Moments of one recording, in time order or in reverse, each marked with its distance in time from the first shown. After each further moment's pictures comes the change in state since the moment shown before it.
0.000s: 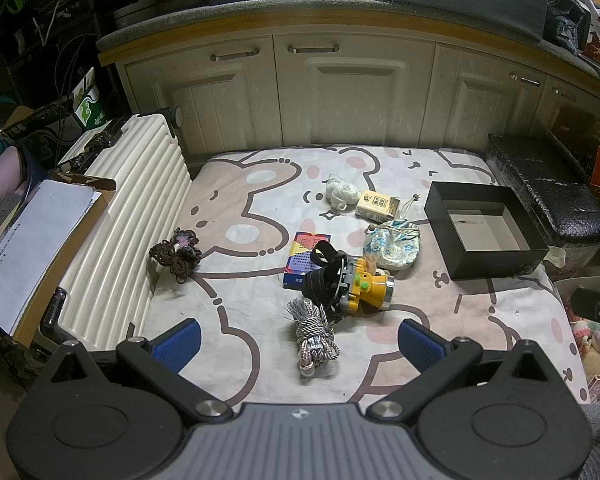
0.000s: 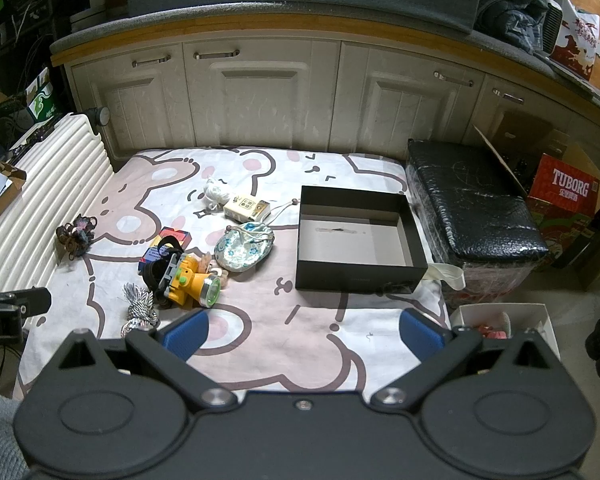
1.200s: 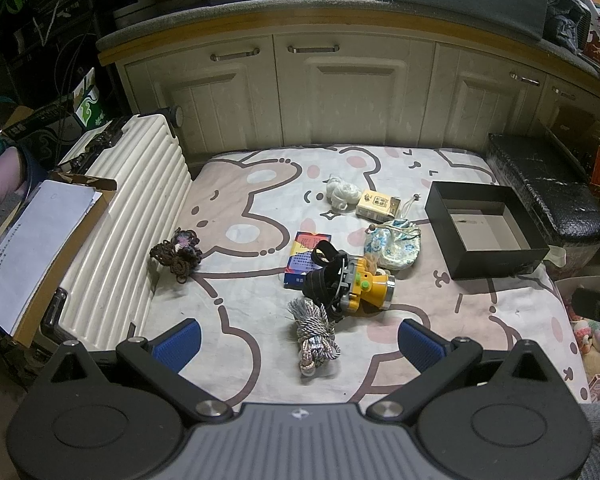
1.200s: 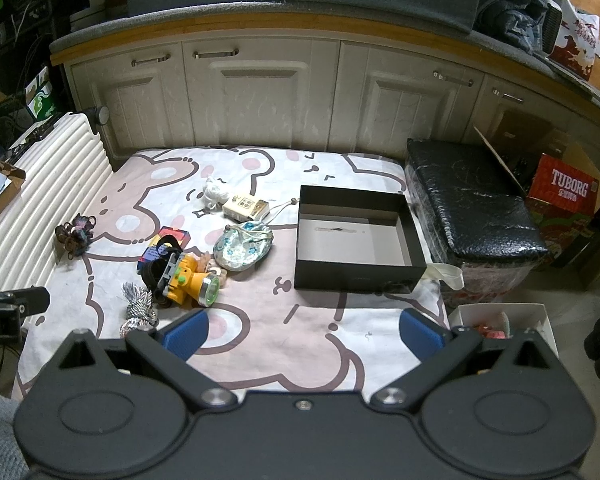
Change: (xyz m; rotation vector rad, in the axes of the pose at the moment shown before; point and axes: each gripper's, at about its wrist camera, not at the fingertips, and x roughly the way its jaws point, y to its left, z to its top) left arm 0.002 0.000 0.000 0.020 -0.003 -0.026; right arm 0.000 0.003 0.001 0.025 0.000 -0.024
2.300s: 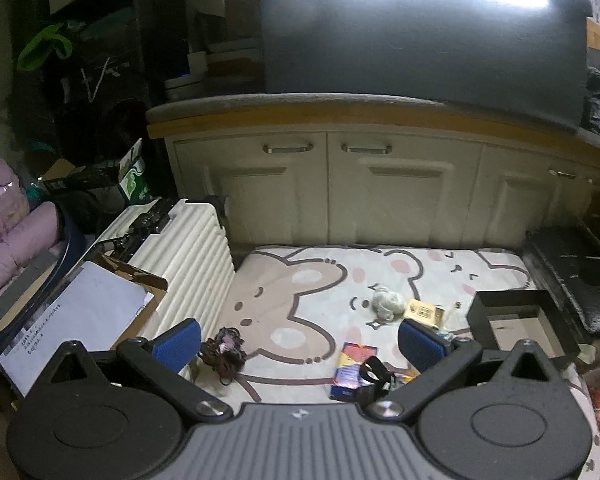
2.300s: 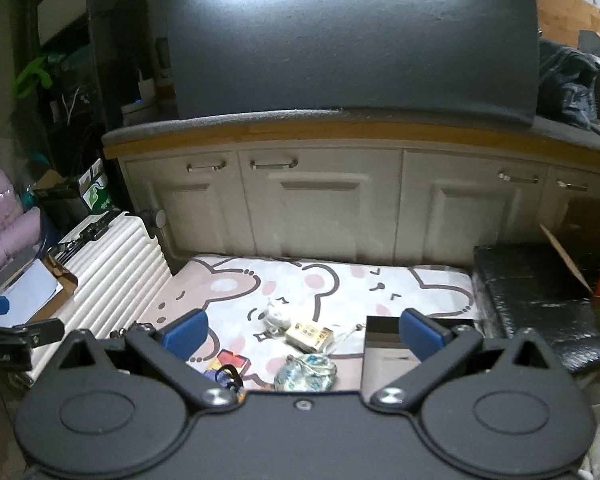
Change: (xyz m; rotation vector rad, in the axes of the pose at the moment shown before) left arm -0.006 0.051 0.062 -0.052 -0.243 0.057; right arm 0.018 0.009 0.098 0.049 -0.270 0.170
